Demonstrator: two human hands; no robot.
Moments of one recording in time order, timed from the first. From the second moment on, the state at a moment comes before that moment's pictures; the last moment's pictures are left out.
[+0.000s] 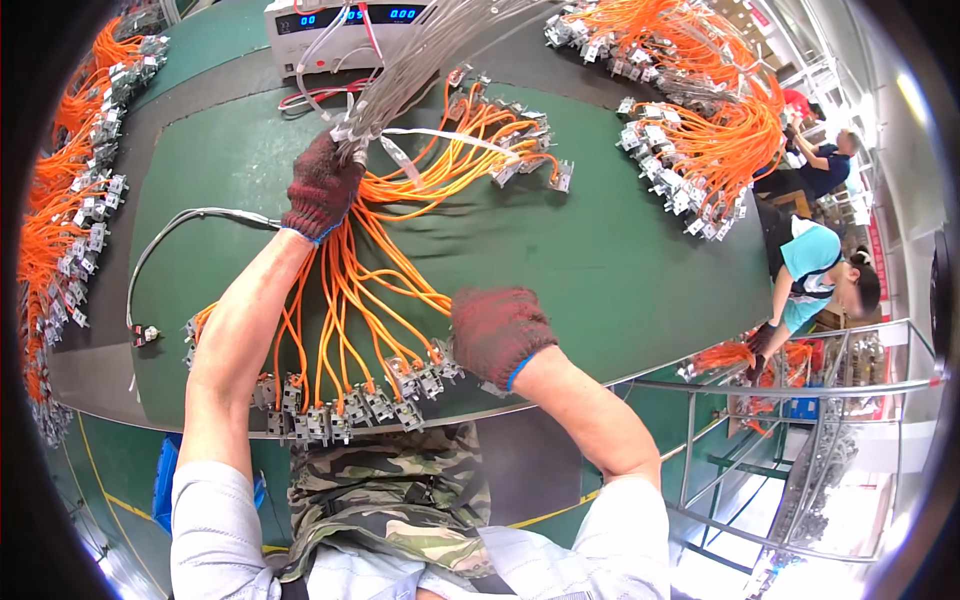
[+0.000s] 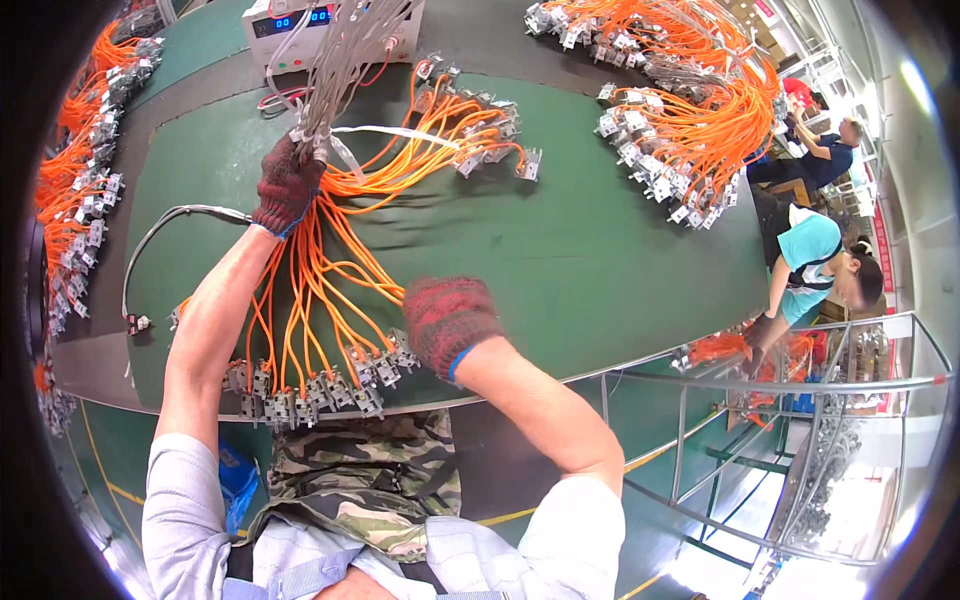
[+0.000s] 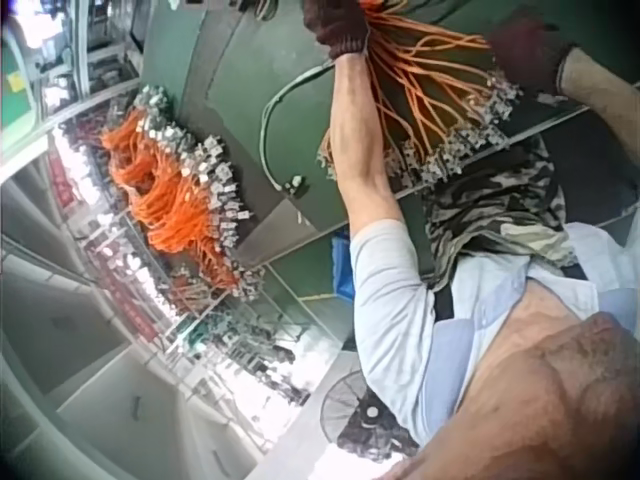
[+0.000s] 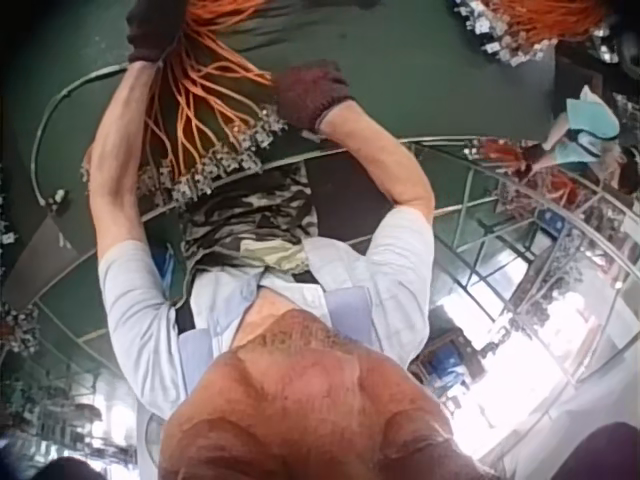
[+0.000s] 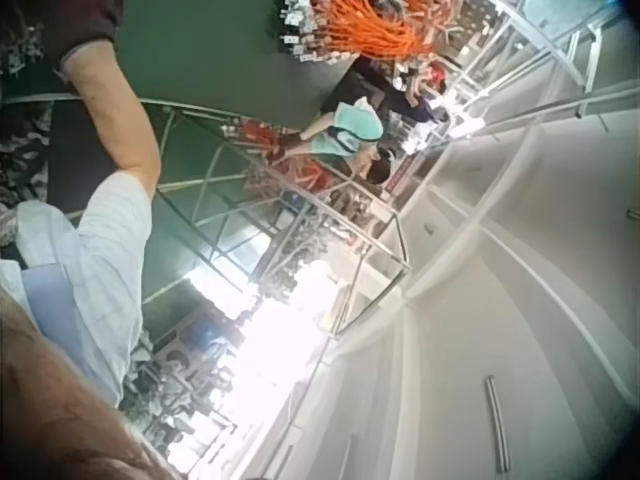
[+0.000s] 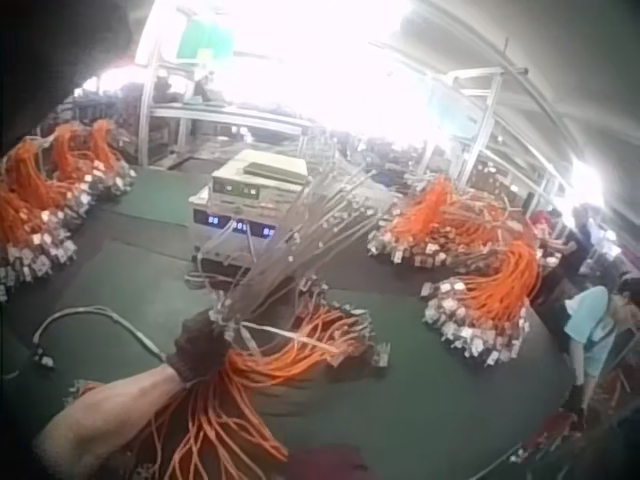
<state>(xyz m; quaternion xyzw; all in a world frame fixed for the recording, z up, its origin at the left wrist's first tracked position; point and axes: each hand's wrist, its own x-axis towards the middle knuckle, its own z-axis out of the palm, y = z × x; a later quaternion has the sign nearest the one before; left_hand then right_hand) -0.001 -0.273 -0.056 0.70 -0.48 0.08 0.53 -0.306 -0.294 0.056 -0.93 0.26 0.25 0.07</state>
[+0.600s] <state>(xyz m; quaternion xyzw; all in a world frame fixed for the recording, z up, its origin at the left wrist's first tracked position) -0.008 -0.273 -0.060 0.69 -0.46 0.06 0.55 -0.296 -0.535 -0.011 -0.87 0.36 -0.17 0.29</state>
